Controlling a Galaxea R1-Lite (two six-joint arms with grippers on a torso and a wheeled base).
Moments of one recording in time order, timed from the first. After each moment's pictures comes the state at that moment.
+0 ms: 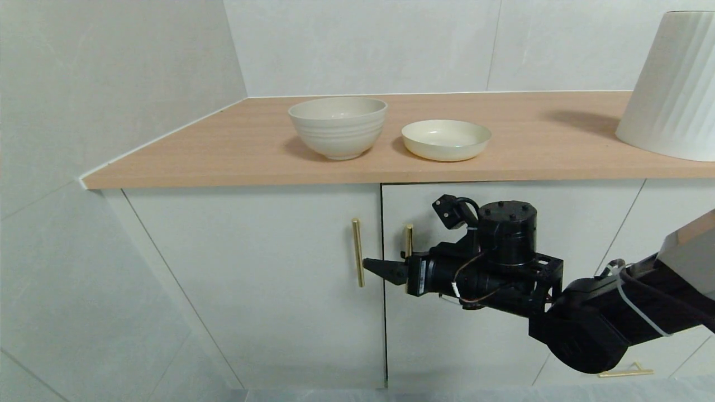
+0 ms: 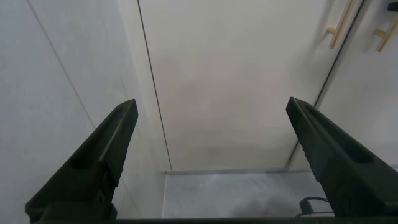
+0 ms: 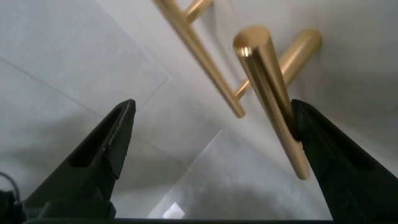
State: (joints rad) left arm 0.00 0.00 0.00 0.00 -0.02 0.00; right arm 0.71 2.00 -0.91 -0.90 0.26 0.41
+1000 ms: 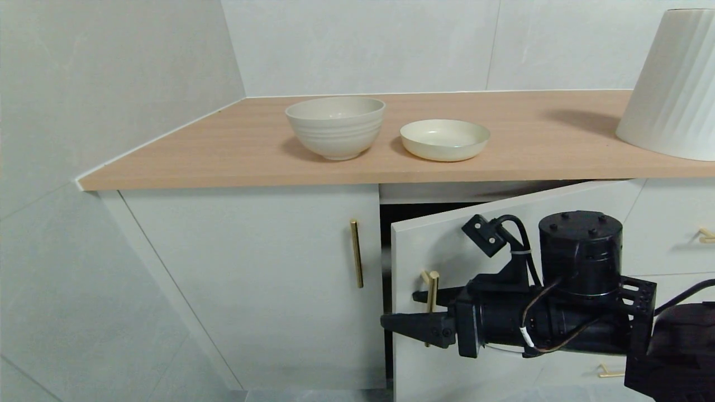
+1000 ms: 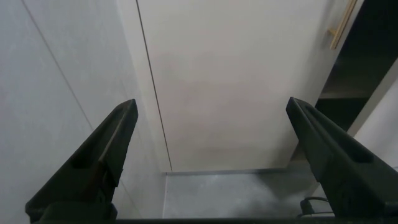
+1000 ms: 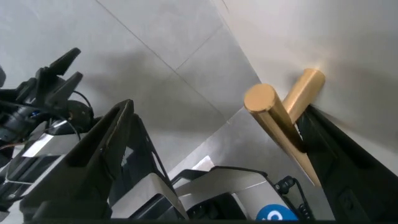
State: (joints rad) left arm 0.00 0.00 0.00 0.00 -0.02 0.00; right arm 0.77 1.74 -0.68 -0.81 0.48 0.41
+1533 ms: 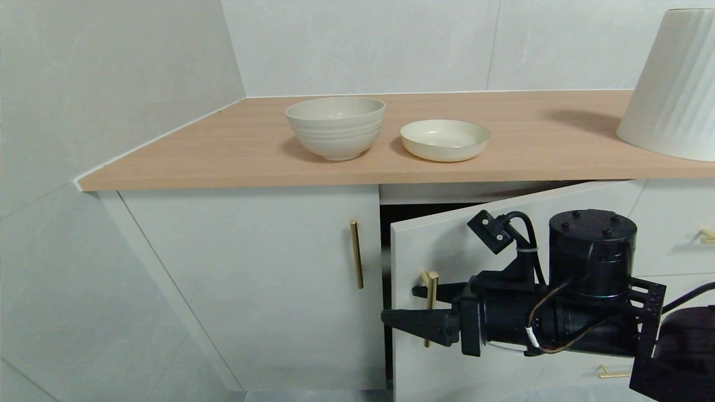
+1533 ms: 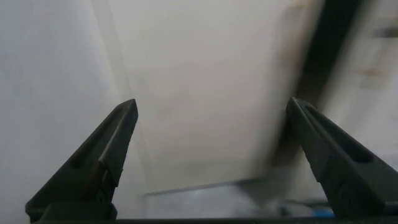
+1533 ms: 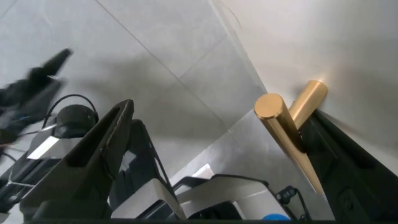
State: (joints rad) left arm -0.01 0.01 -0.13 0.06 -0.17 -0.01; right arm 0.77 1.73 -0.66 -0.87 0.48 0.42
